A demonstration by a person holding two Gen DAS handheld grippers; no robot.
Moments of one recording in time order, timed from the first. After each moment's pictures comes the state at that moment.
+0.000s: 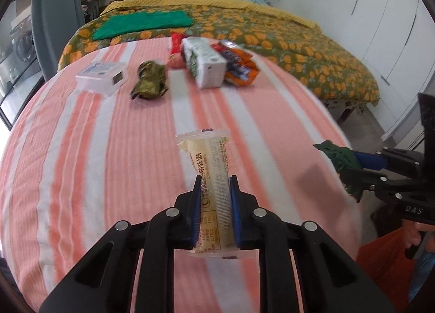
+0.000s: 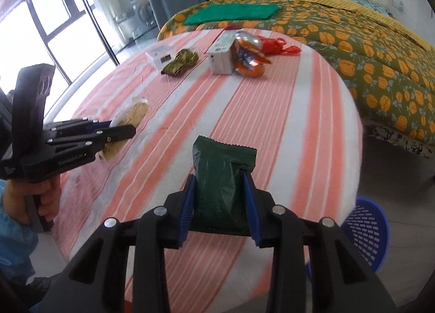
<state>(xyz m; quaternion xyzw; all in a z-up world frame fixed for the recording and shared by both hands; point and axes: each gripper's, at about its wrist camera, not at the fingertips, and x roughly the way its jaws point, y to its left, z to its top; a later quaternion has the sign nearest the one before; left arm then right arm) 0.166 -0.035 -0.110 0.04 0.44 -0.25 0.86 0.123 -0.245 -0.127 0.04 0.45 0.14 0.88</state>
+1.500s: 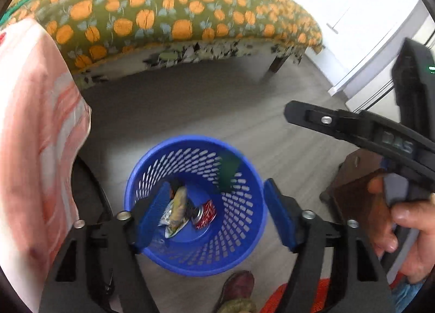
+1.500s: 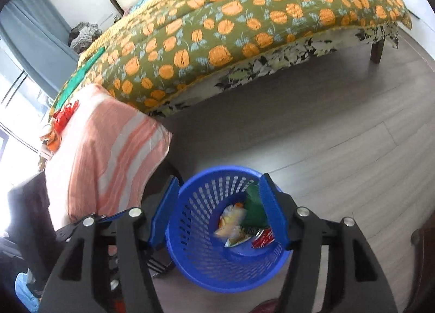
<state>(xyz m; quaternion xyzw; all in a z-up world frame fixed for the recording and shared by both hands) 0.124 -0.415 -0.209 0.07 0.51 -0.40 0.76 0.075 -0.589 -0.198 0.25 0.43 -0.08 0.86</state>
